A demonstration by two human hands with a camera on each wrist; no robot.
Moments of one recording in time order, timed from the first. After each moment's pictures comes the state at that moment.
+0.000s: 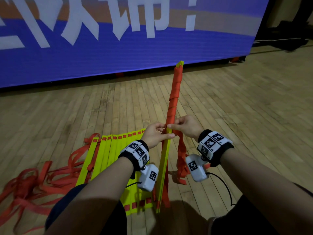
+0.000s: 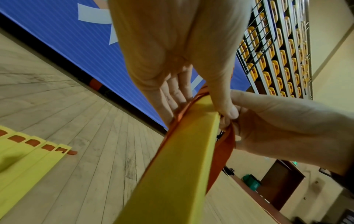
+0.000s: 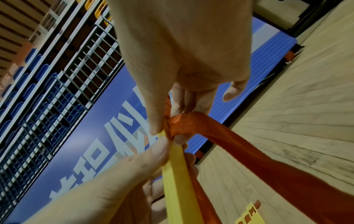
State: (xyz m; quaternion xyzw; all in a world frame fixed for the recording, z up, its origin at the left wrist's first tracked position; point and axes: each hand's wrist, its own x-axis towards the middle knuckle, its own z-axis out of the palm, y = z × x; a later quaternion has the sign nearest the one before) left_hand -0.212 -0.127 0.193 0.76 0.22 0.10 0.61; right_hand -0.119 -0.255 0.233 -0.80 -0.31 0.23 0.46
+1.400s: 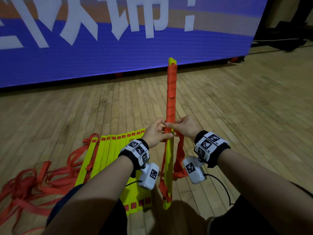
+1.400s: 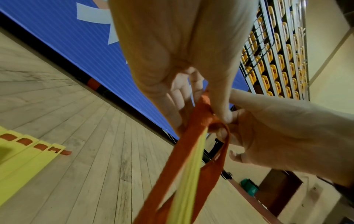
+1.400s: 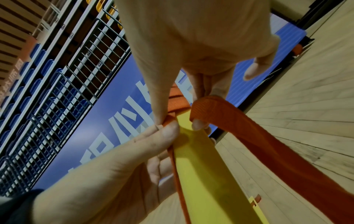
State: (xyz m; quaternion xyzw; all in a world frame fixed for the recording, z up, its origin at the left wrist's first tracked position) left_hand -0.214 -0.135 0.202 0.73 0.15 0.07 0.66; right_hand -0.119 -0.250 0.227 -0.84 -0.22 0.21 0.45
